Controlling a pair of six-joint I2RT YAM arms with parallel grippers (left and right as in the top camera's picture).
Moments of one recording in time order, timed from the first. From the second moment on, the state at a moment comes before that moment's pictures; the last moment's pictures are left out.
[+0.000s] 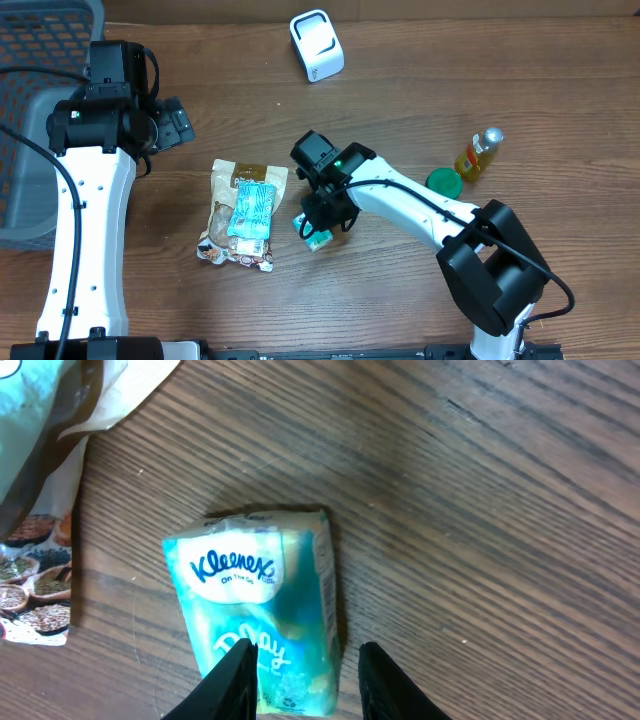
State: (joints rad) left arm 0.04 1.54 1.59 -1.17 -0.23 -0.36; right arm 0.75 1.96 1.40 -0.90 -0.15 0.28
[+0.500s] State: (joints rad) left arm 0.04 1.54 1.59 -1.17 -0.23 -0.36; right arm 0.75 1.96 1.31 -0.81 -0.22 0.28
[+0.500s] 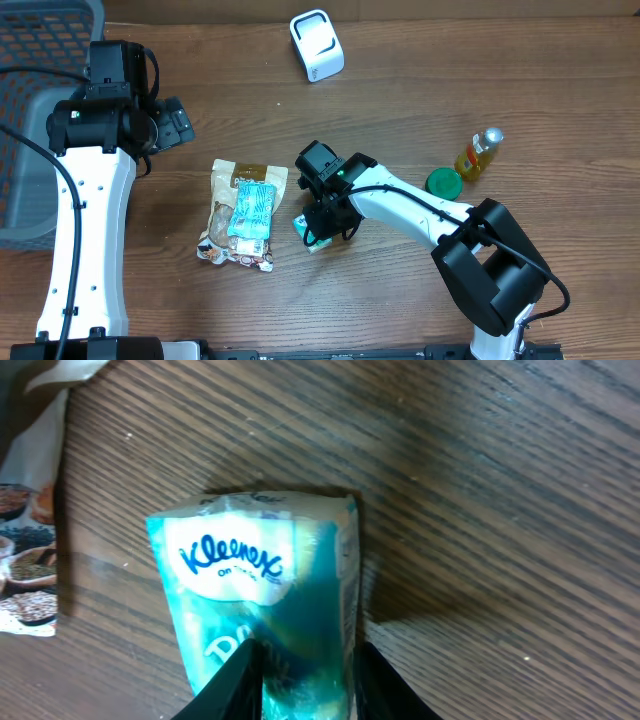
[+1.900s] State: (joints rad) left arm 0.04 1.54 1.59 -1.17 -0.23 -0.36; right arm 0.76 1.92 1.48 -1.08 0.52 0.46
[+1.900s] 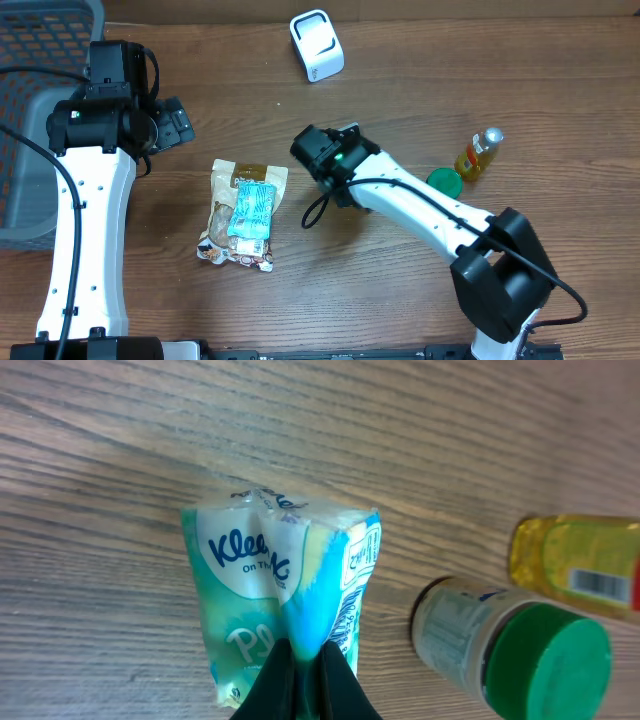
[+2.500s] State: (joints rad) left arm 0.04 1.54 1.59 -1.17 -0.23 -0.36; right arm 0.89 2.09 1.48 -1.12 0.74 0.50
